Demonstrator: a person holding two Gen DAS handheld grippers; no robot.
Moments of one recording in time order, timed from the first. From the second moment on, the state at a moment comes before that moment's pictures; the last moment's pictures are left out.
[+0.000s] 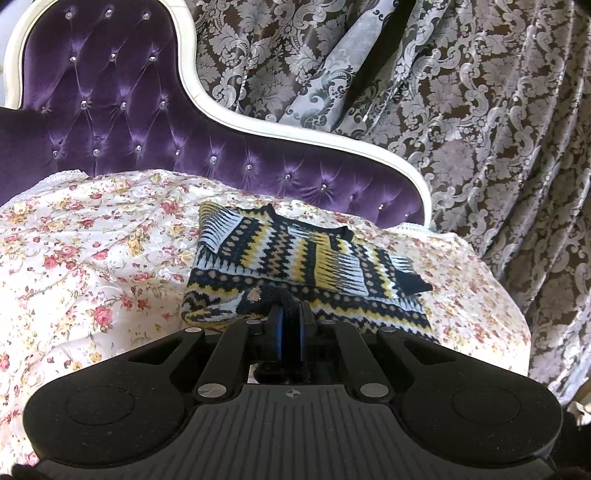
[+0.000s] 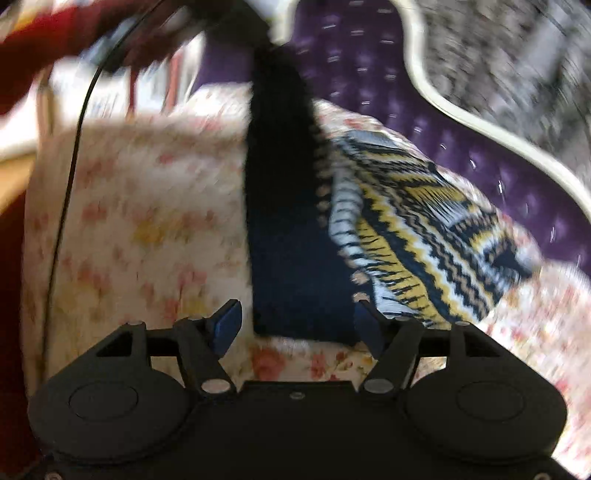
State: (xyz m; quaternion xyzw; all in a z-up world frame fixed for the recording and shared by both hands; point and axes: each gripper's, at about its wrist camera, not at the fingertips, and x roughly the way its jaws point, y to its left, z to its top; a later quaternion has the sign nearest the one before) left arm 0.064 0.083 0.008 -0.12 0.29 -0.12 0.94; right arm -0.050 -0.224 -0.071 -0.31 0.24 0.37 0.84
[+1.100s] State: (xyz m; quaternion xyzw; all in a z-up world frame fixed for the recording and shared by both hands) left arm 0.118 0.086 0.019 -0.13 0.30 -0.13 0.94; right arm 0.105 -0.279 -0.020 -0.02 0.26 0.28 0.92
